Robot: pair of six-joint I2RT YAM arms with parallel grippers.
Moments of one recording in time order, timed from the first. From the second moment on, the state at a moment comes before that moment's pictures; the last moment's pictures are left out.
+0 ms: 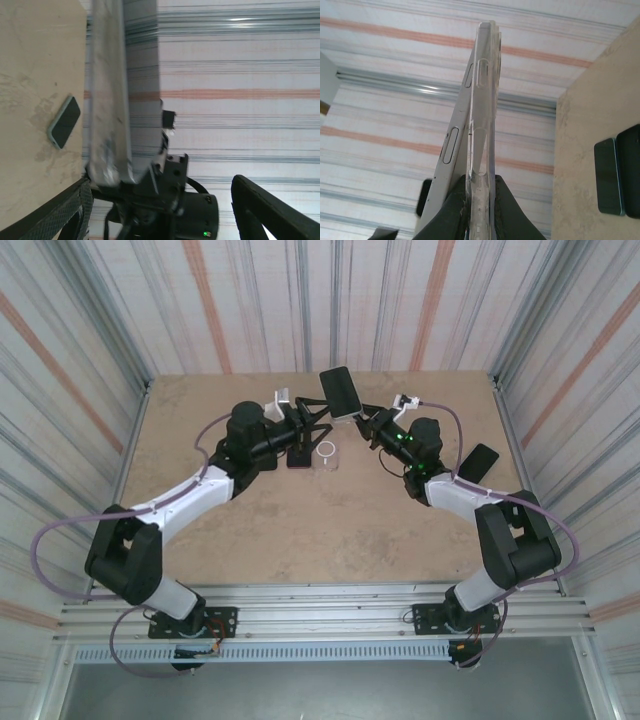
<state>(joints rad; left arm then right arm) -0.55 1.49 1.04 0.44 0.49 -1.51 0.39 1.55 0.80 0.88 -0.38 1.47</state>
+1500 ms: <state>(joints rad) -0.59 1.54 1.04 0.52 0.40 -1.57 0.43 1.59 0.81 0.92 -0.33 1.43</state>
